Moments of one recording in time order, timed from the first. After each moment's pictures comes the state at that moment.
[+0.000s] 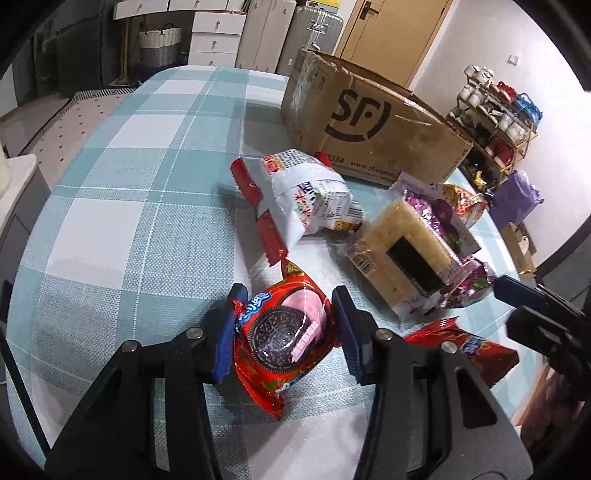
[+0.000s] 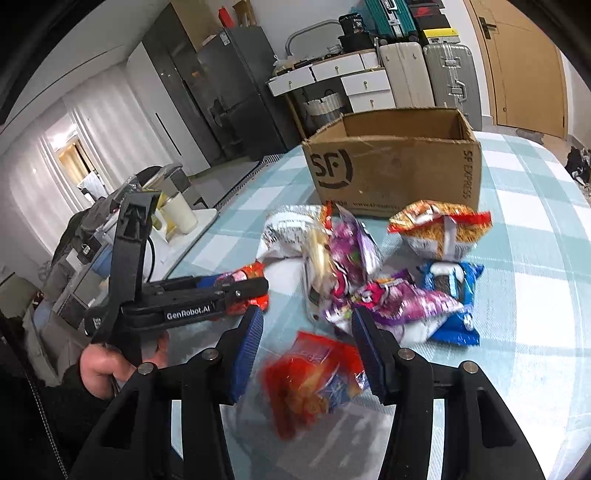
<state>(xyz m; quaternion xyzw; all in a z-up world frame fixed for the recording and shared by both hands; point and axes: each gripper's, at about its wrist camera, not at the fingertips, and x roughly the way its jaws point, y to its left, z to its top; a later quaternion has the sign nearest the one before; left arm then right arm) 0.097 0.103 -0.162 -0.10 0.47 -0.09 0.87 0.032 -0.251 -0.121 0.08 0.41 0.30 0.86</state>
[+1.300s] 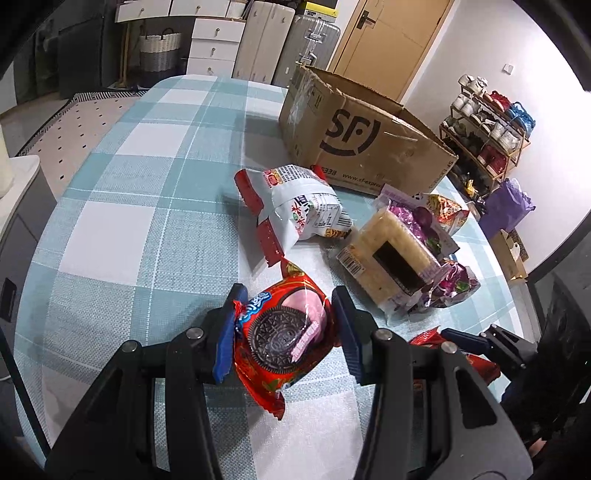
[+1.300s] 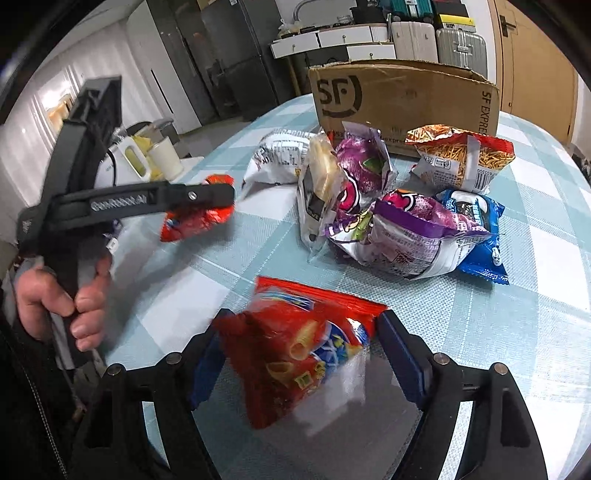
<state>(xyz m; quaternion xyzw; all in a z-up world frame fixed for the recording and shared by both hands) 0.079 0.110 -0.145 -0.11 0.45 -0.10 0.88 0.010 -0.230 -0.176 0.00 0.46 0.28 0.84</state>
